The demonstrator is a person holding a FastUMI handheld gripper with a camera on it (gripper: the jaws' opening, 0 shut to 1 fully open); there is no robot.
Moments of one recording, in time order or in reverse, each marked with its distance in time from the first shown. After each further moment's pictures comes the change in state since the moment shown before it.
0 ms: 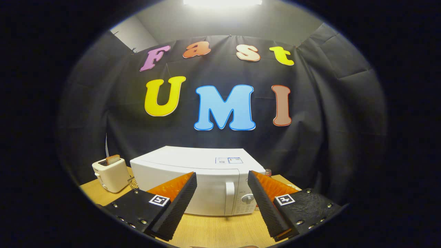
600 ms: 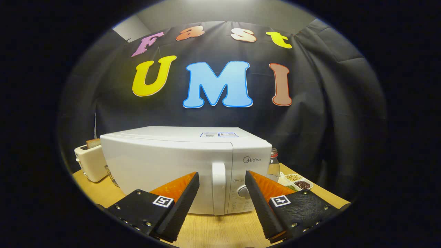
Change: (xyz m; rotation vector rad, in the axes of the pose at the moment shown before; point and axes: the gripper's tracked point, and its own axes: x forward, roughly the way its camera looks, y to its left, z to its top) arm 0.076 -0.022 -0.089 0.000 0.088 -0.029
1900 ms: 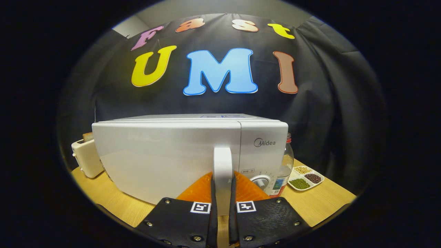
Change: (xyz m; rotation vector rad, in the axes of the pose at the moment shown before) arm 0.024 0.010 -0.028 0.023 0.055 0.042
